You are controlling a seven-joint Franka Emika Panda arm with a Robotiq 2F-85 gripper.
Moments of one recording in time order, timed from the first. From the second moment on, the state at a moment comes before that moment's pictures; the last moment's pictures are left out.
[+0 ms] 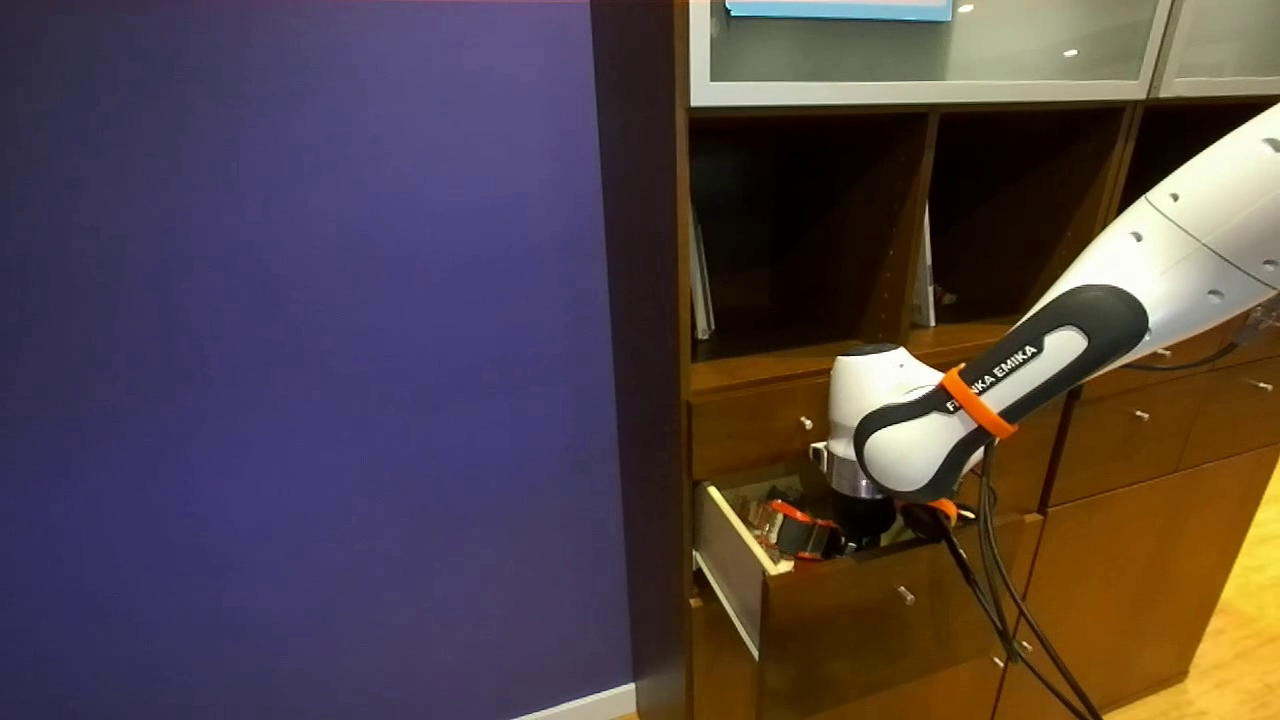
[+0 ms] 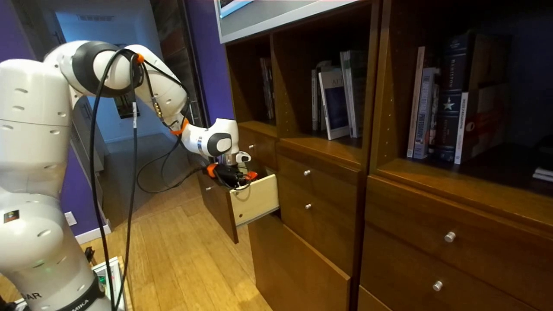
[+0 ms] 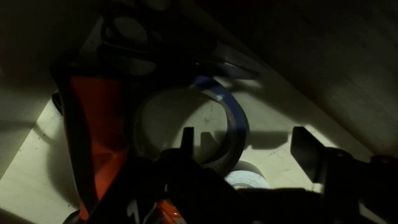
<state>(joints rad) 0.15 0.36 0.20 -2.13 -0.06 2.41 -0.22</state>
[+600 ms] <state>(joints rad) 0.15 0.41 0.19 -2.08 -0.06 2.40 -0.22</state>
